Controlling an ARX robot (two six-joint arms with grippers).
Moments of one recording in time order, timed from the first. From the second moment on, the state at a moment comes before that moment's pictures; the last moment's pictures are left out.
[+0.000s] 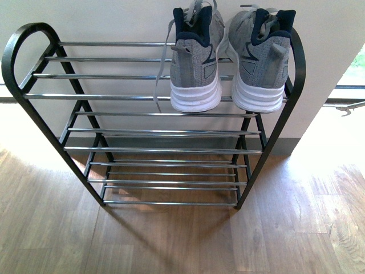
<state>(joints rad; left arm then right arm) 0.00 0.02 0.01 0.00 0.00 -0.01 0.00 0.00 0.02 0.00 0.00 0.00</state>
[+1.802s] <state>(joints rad) 0.00 0.02 0.01 0.00 0.00 -0.01 0.00 0.00 0.02 0.00 0.00 0.00</state>
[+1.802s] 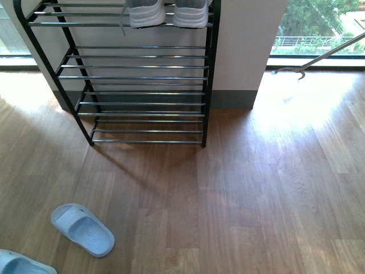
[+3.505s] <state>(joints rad) 0.00 0.02 0.01 0.00 0.00 -0.01 0.00 0.00 0.02 0.00 0.00 0.00</state>
